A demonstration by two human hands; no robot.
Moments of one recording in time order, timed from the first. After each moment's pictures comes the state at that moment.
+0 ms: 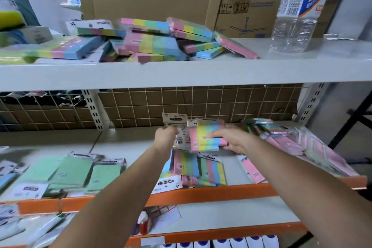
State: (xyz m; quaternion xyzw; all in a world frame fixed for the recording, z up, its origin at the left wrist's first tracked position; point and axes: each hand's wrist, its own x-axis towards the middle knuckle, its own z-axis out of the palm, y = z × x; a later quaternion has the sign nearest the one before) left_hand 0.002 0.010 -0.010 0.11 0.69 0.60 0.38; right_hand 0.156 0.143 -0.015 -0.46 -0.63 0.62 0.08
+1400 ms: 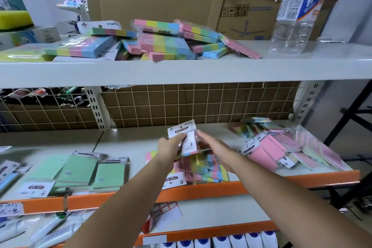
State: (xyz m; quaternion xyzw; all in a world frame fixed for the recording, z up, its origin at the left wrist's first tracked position) left_hand 0.020 -0.024 -0.015 0.09 0.67 0.61 0.41; right_hand 0.145 0.066 -0.029 -0.47 -0.65 0.59 0.10
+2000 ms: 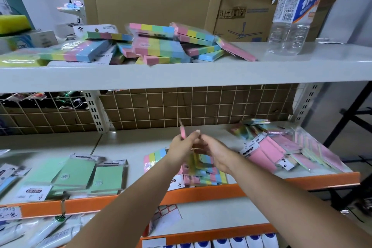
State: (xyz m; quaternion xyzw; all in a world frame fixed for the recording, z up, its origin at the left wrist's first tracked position) left_hand 0.043 -0.008 -0.012 0.22 0.72 0.54 0.38; right_hand 0.141 0.066 -0.028 -0.42 -0.61 0.66 0.13
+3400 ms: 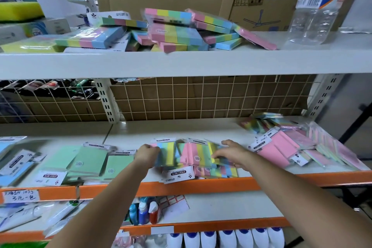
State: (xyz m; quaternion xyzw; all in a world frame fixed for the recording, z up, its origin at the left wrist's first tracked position) left_hand -0.056 -0.074 -0.069 0.13 0.82 0.46 0.32; right_hand 0.159 0.091 -0.063 -0.54 -0.68 0.49 0.03
